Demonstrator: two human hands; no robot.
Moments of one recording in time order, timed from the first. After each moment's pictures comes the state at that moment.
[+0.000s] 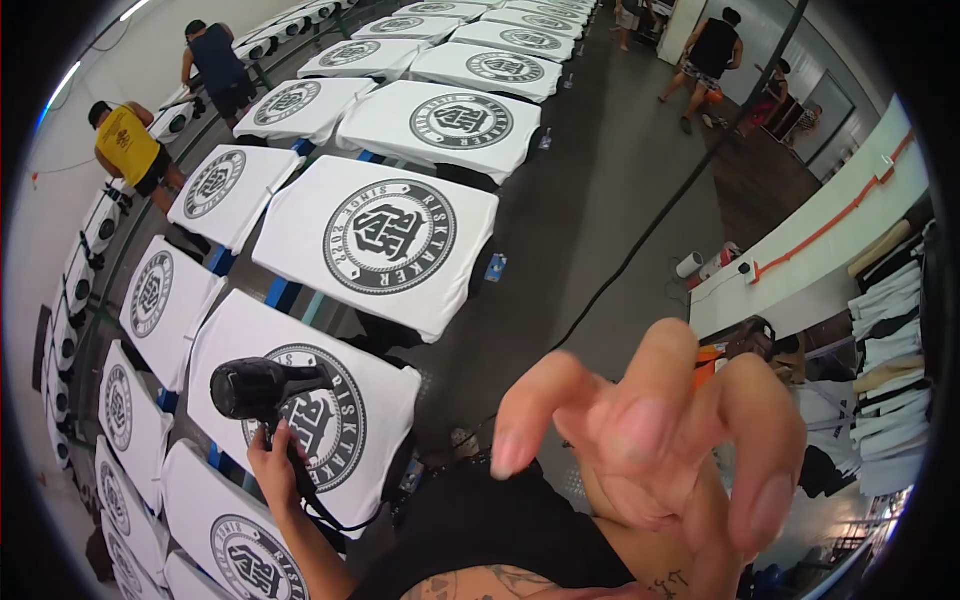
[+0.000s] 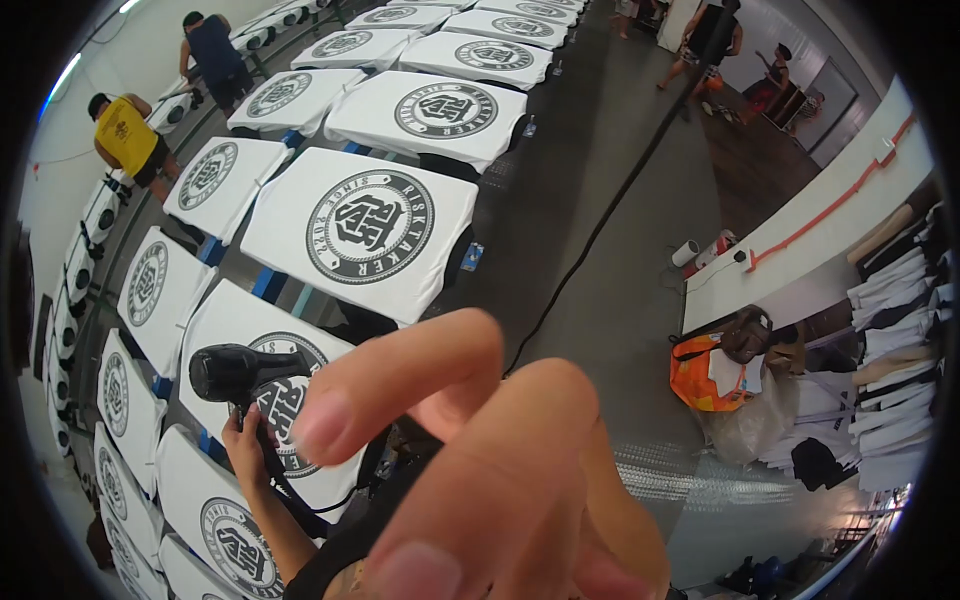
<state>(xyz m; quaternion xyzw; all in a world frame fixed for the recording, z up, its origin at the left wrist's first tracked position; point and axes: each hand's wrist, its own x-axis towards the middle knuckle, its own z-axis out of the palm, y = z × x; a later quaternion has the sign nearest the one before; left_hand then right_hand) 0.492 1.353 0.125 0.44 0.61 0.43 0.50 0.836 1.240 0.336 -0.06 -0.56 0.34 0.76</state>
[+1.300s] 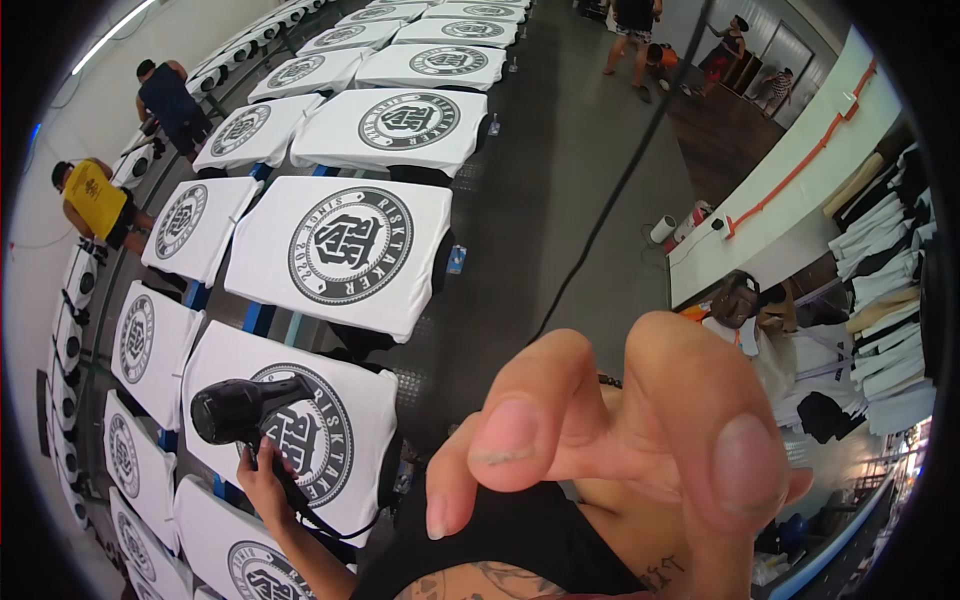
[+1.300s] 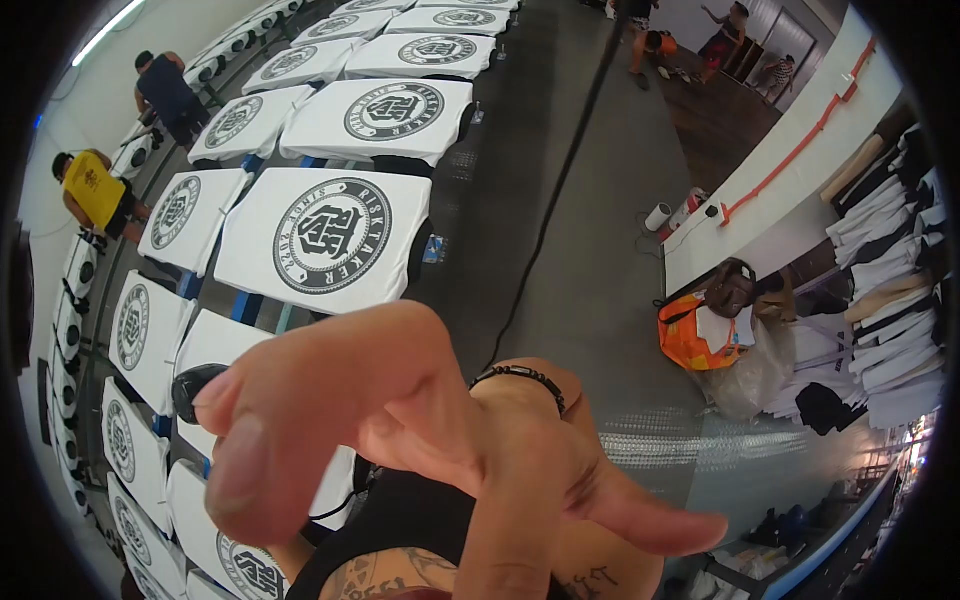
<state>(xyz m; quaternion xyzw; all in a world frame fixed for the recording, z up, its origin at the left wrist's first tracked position) 0.497 1.351 0.126 0.44 0.59 0.46 0.50 0.857 1.220 0.332 -0.05 -0.55 0.33 0.76</state>
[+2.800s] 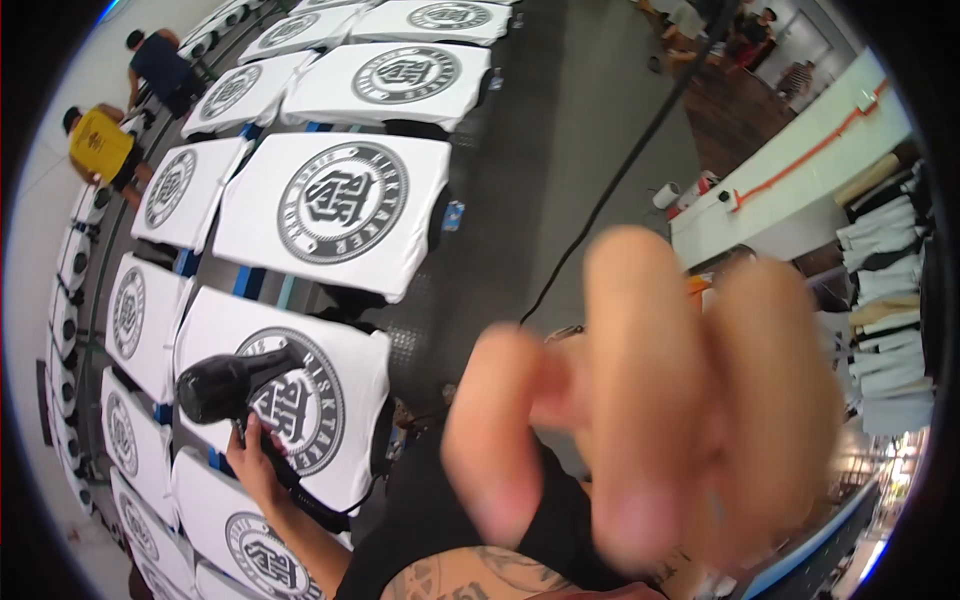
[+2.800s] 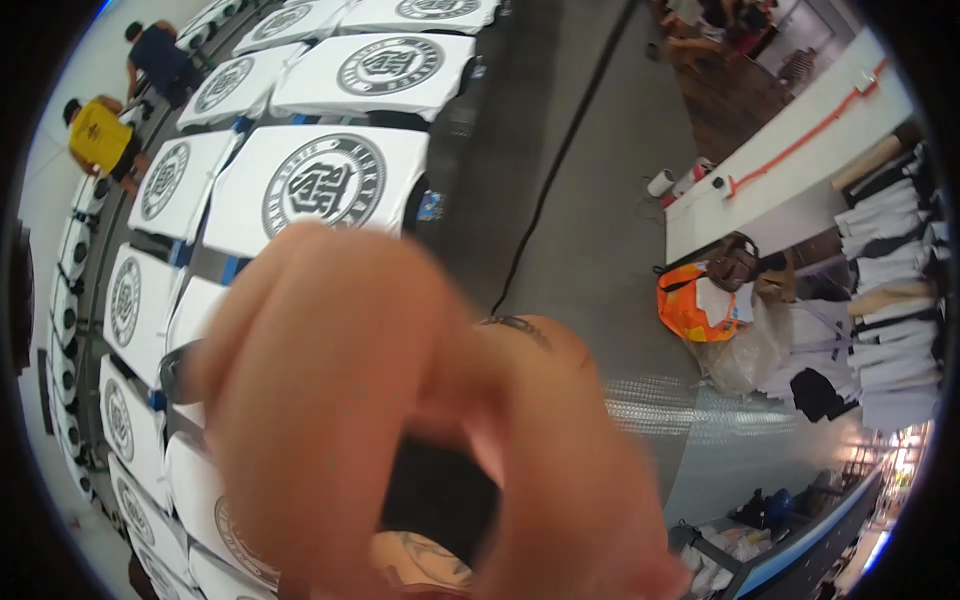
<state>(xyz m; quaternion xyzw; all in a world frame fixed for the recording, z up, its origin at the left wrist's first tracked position) 0.487 1.347 0.124 0.44 0.62 0.43 0.48 0.883 1.249 0.338 0.01 -0.61 0.36 0.71</state>
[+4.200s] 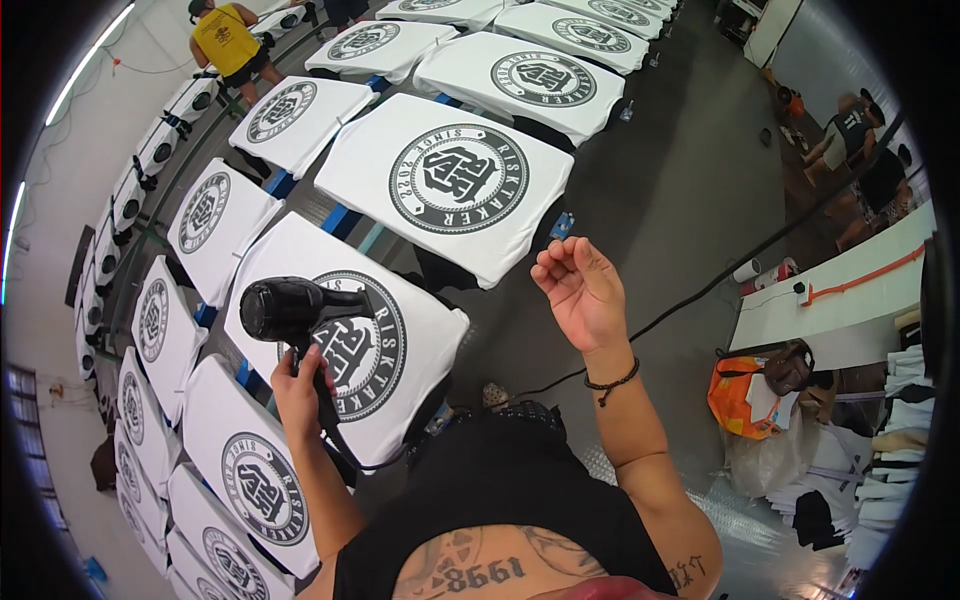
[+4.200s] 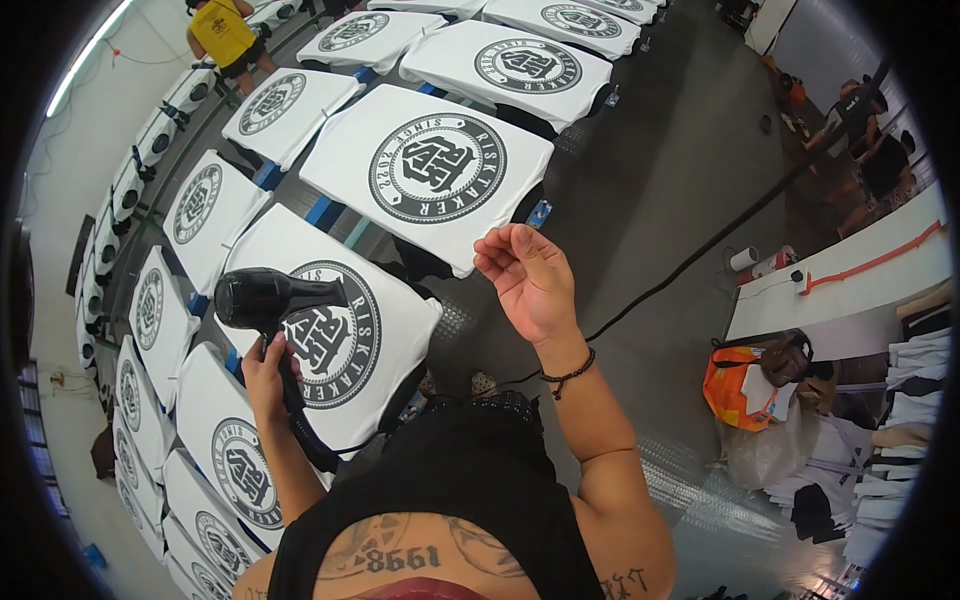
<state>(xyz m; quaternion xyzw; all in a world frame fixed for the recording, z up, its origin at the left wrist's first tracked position) 0.501 1.342 0.153 0.42 0.62 0.46 0.49 0.881 1.320 0.145 -0.15 -0.23 0.61 0.74</state>
